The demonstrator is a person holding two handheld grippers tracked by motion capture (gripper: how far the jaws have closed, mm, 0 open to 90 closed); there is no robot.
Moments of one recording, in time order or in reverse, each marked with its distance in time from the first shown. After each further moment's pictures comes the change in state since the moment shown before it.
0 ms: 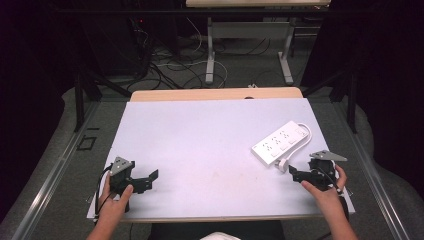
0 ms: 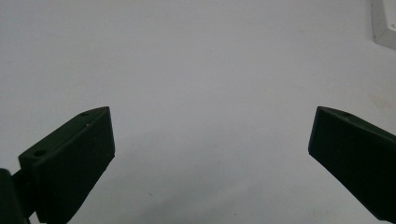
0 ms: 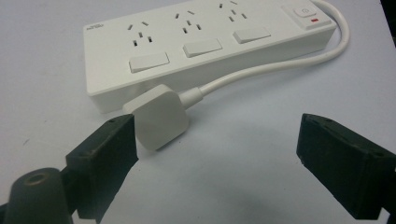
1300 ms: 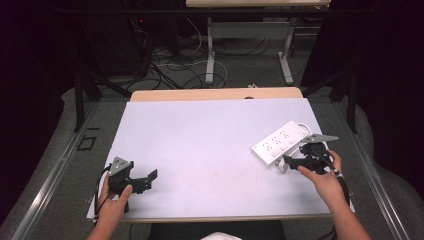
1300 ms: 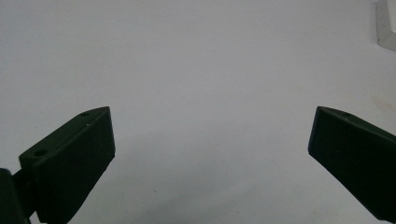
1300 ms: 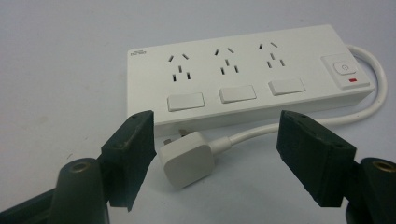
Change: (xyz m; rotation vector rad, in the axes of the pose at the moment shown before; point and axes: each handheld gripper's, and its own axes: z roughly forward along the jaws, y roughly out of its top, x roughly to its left) left arm 0.001 0.000 -0.002 -0.004 0.013 -0.008; right arm 0.007 0.051 0.005 0.079 0.112 -0.129
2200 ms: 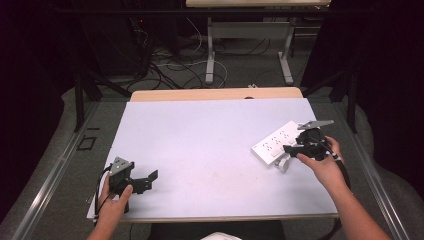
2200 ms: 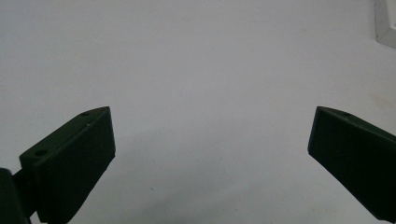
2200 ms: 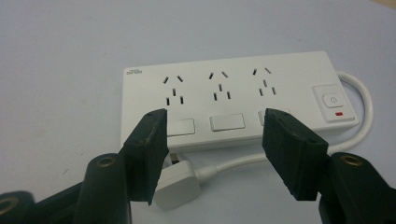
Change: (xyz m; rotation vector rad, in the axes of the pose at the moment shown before) left arm 0.000 -0.001 0.001 0.012 -0.009 0.001; right arm -0.007 0.037 0.003 0.063 0.011 -0.040
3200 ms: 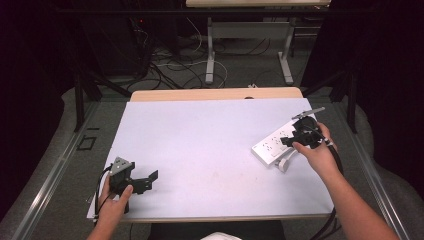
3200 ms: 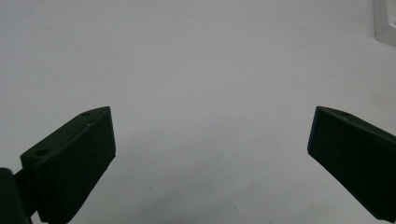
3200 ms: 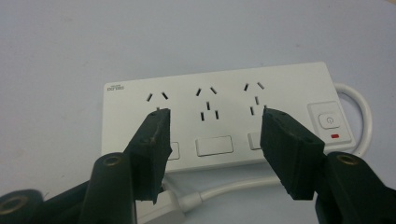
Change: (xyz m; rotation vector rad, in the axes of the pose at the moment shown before) left arm 0.000 0.000 0.001 0.005 -0.006 0.002; right arm -0.013 0.029 0.022 0.083 -0.004 -0.005
